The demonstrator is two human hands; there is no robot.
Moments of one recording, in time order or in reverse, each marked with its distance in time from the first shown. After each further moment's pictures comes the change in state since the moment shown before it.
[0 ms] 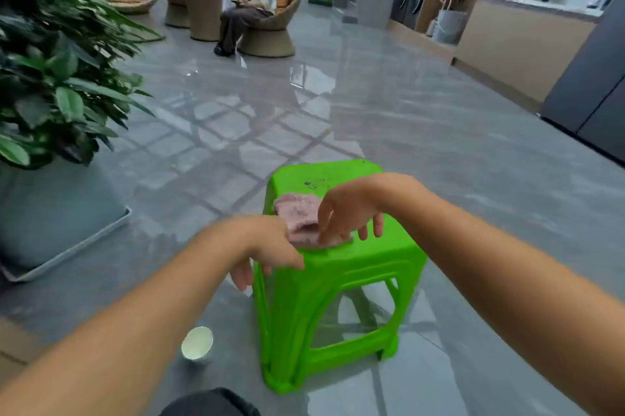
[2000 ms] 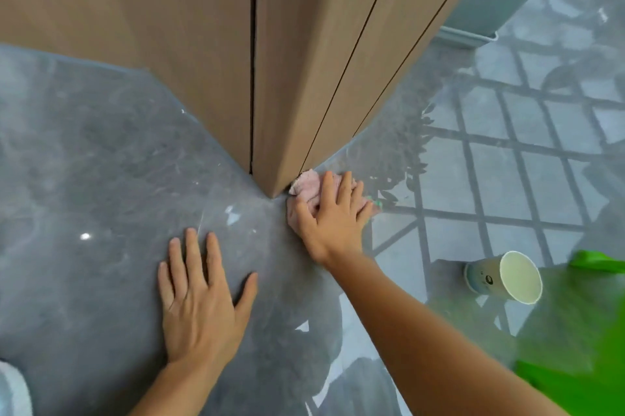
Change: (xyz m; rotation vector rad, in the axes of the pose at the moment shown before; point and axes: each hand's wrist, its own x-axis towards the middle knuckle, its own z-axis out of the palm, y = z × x) left_hand 0.045 -0.517 0.528 -0.350 0.904 -1.094; right_hand 0.396 -0.457 0.484 0.045 0.377 -0.579
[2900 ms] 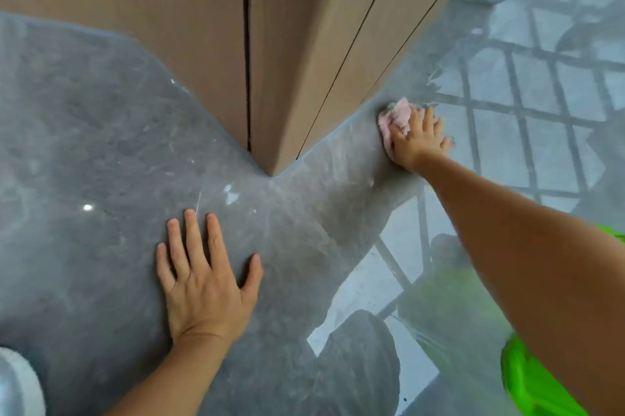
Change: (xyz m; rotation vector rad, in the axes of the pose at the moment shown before) left_hand -0.002 -0.004 0.021 0.111 0.087 0.037; right_hand 0.132 0.111 -0.074 -0.219 0.014 0.299
